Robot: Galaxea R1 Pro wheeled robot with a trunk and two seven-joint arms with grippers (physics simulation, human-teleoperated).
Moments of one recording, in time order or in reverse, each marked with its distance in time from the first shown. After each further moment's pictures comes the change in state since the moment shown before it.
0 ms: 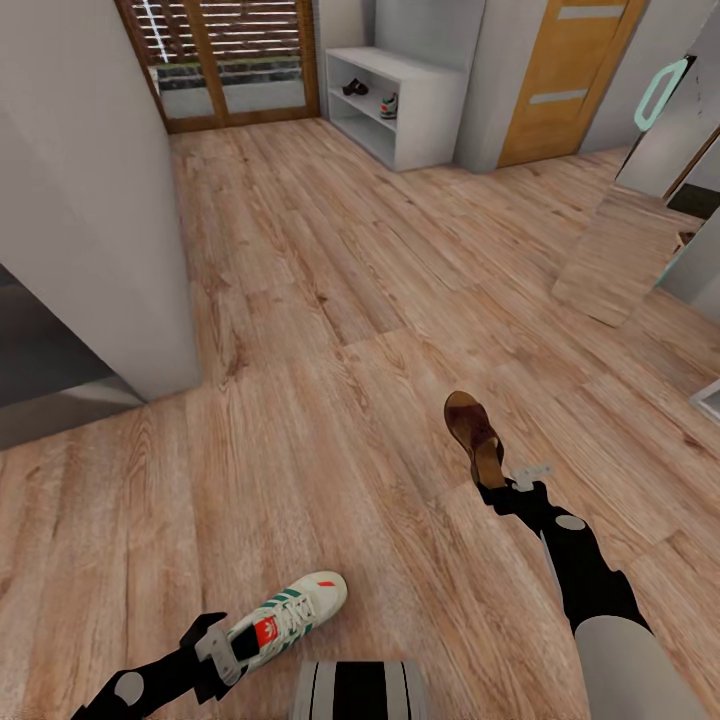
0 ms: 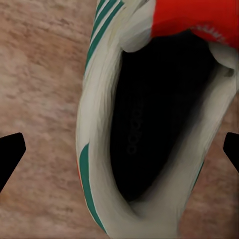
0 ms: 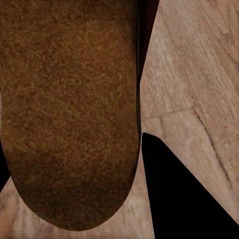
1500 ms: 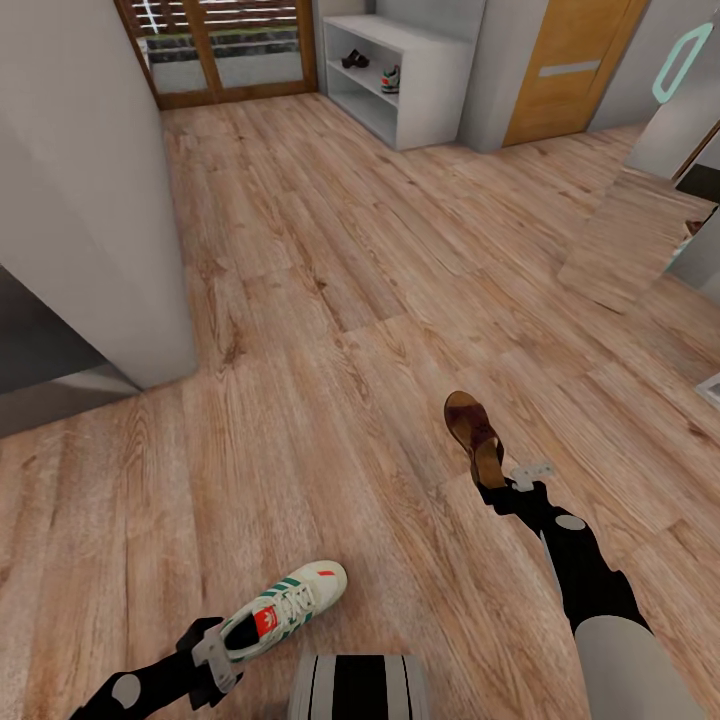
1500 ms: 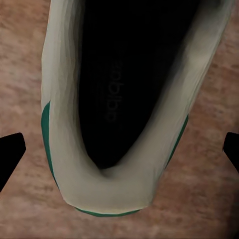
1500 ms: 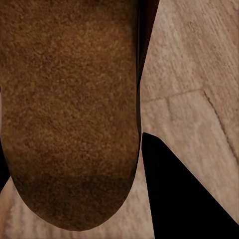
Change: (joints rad) left arm 0.003 0.009 0.000 0.002 -0.046 0.002 0.001; right arm 0.000 0.000 0.000 0.000 0.000 0.000 0.000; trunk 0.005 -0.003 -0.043
